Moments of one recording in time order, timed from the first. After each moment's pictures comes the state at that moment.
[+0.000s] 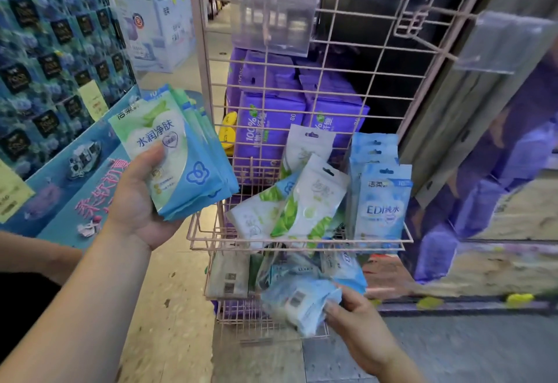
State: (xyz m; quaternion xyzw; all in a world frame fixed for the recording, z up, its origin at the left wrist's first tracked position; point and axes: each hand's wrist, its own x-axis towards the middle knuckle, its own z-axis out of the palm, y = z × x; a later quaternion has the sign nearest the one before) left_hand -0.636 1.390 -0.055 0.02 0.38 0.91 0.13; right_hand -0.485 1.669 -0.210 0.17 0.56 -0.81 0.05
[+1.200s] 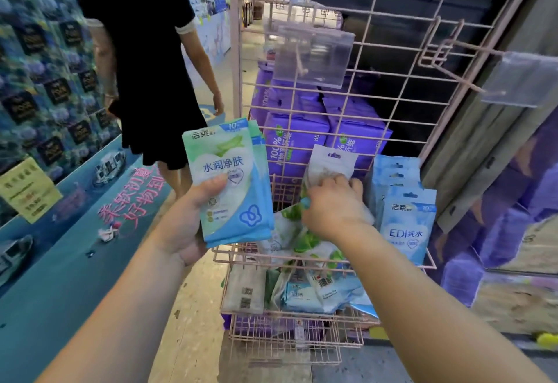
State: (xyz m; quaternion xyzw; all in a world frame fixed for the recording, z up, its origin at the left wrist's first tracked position) left_hand -0.623 1.401 -0.057 0.05 0.43 0.88 0.17; right_hand -0.629 1.612 -0.050 0.02 0.99 0.09 -0.05
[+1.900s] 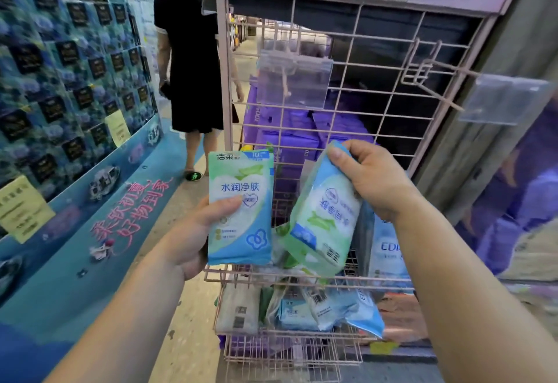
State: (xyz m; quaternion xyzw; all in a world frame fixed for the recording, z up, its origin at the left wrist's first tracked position) left_hand -0.635 1.413 -0.058 0.02 0.52 0.83 0.21; right_hand -0.623 1.663 0.021 -0.01 0.82 -0.56 -0.11
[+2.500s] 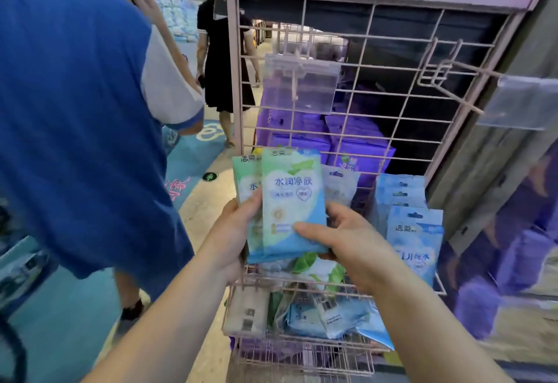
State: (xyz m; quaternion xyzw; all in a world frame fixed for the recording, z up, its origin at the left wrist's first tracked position) left_hand -0.629 1.457 -0.058 0.01 0.51 0.85 0.14; right_hand -0.583 1.619 -0.029 0.05 0.71 -0.70 0.06
